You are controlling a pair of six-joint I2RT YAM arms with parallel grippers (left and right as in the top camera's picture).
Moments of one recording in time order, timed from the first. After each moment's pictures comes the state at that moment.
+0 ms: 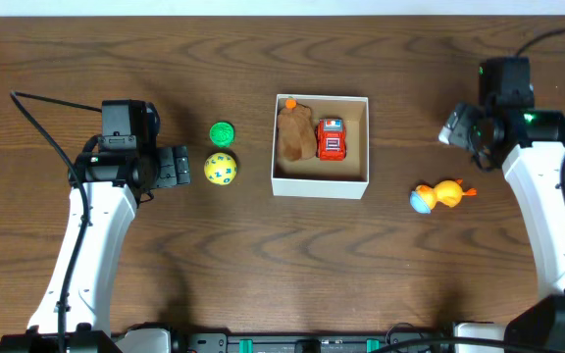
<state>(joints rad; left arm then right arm) 0.03 1.38 1.04 -0.80 -0.08 -0.09 -0.02 1.53 1.29 -0.92 0.23 0.47</state>
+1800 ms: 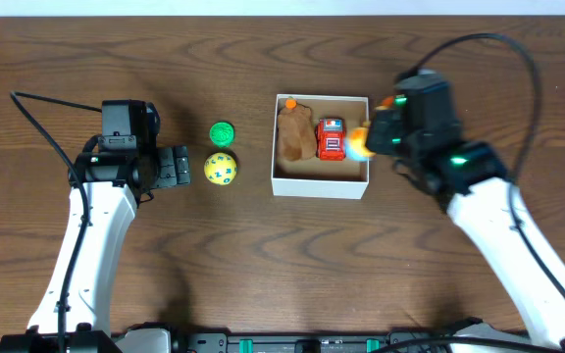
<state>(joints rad) 0.03 1.38 1.04 -0.80 -0.08 -0.09 0.40 1.42 1.18 -0.56 0.04 0.54</state>
